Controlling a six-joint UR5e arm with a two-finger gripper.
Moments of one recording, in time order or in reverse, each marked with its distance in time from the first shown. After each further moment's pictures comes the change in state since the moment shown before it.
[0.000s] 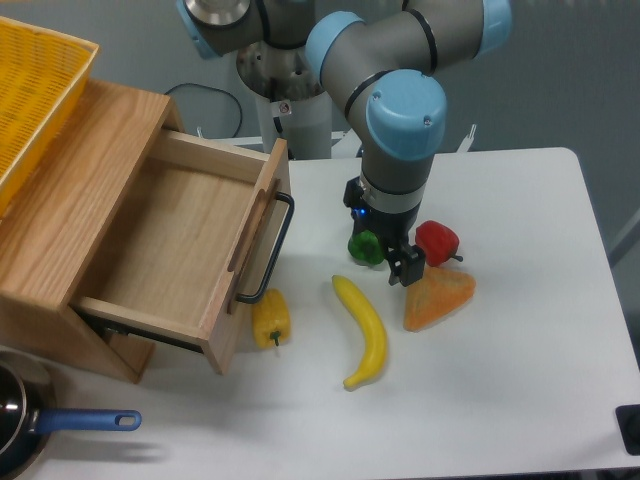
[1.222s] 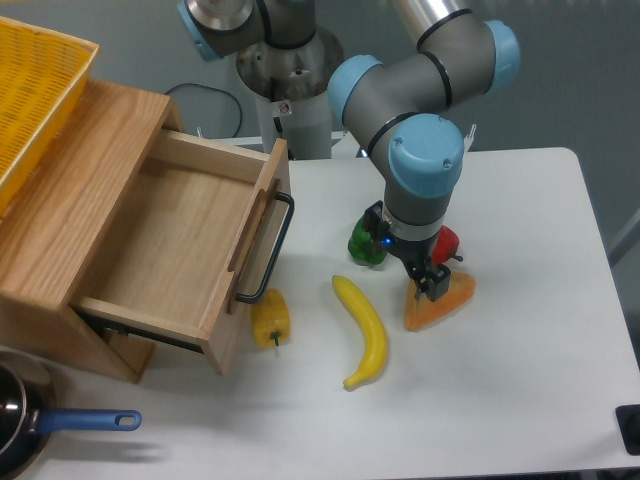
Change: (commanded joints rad) arm 0.014 -0.058 -0.057 0.109 0.012 -0.221
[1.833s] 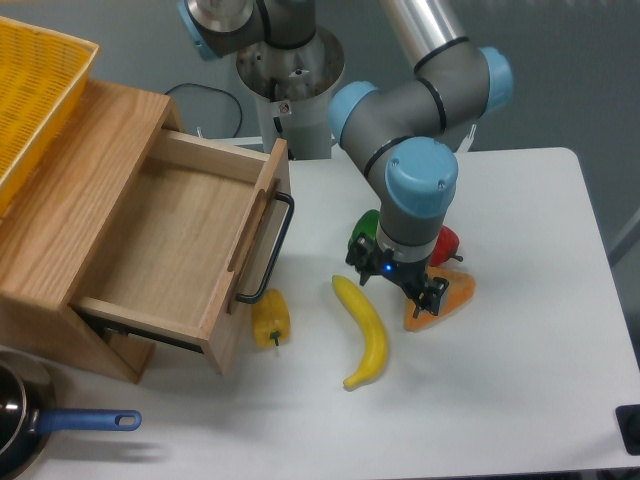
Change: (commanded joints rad) arm -0.008 -0.093 0.012 0.109 -0.063 -0.382
